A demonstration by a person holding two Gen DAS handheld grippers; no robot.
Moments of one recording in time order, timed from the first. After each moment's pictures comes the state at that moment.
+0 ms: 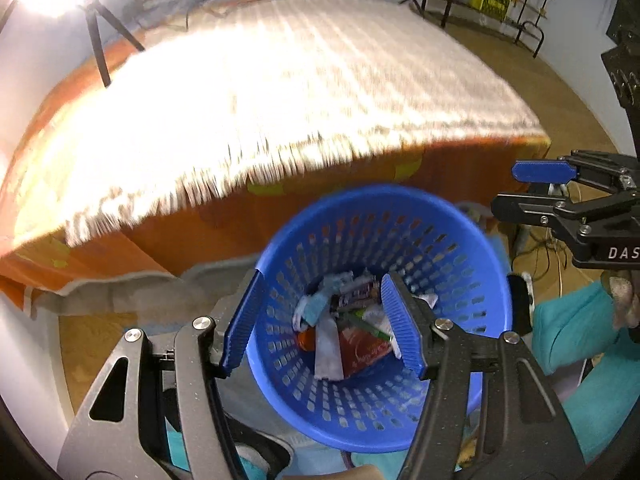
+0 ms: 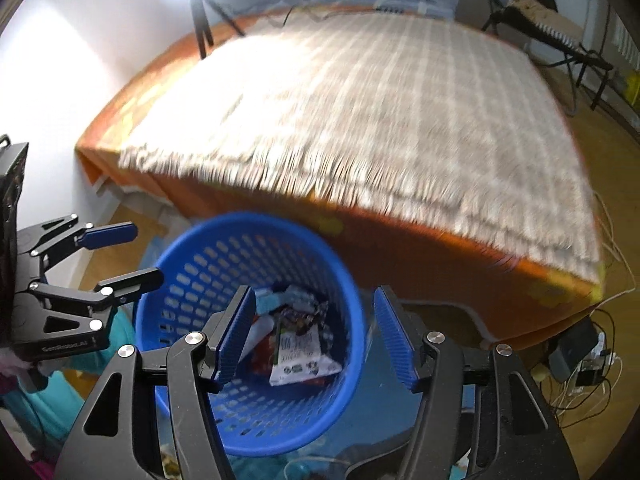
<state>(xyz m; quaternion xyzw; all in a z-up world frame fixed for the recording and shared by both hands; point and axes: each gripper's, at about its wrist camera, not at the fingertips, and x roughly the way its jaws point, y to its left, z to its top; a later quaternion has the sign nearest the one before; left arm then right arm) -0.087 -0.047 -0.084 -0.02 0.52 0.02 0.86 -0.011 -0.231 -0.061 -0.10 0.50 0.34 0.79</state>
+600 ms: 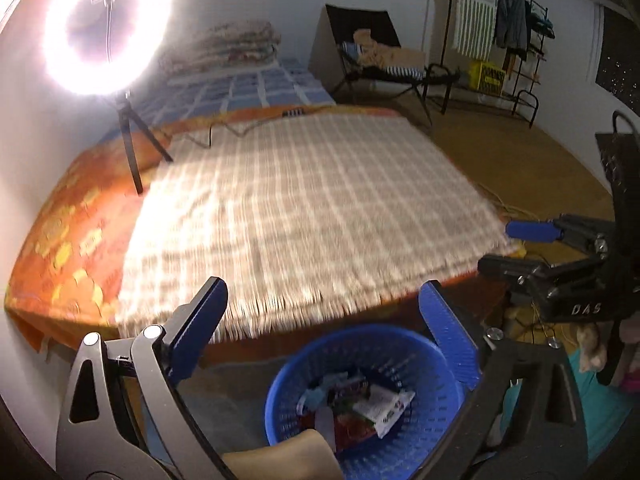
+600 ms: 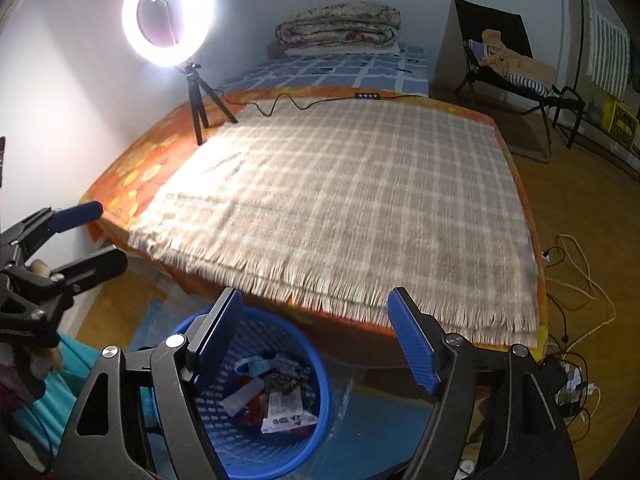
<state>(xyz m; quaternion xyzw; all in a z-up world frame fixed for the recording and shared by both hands) -0.062 -0.043 0.031 -0.03 0.38 0.04 0.92 0.015 -0.248 0.015 -0.06 0.42 0.33 0.84</state>
